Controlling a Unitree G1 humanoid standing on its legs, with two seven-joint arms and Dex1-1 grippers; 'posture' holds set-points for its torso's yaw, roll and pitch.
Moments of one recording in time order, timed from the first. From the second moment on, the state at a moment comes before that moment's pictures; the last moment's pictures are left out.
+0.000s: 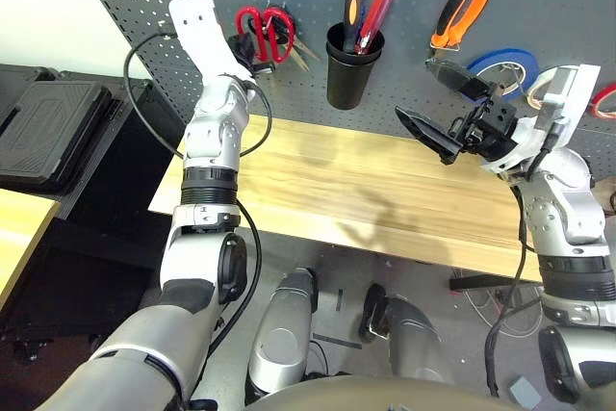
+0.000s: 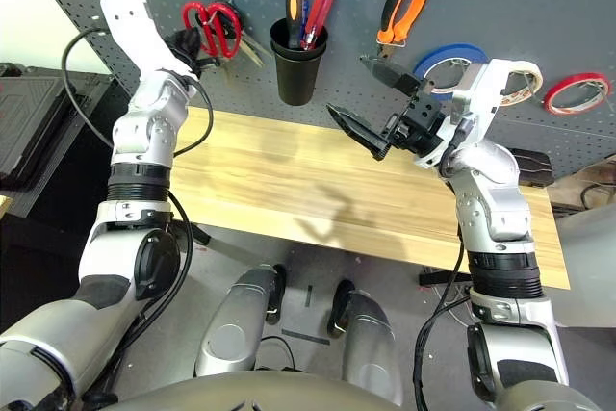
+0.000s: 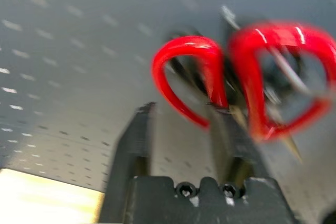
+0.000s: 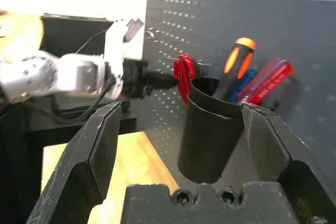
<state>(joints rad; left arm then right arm) -0.85 0.14 0.17 0.44 -0.19 0.31 0.00 -0.38 -0.39 -0.12 -0.08 0.52 0.00 0.88</state>
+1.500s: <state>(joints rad) -0.30 0.33 0.22 0.61 -0.12 -0.48 -0.28 -0.43 -0.33 -0.26 0.81 -0.01 -0.58 -0.16</state>
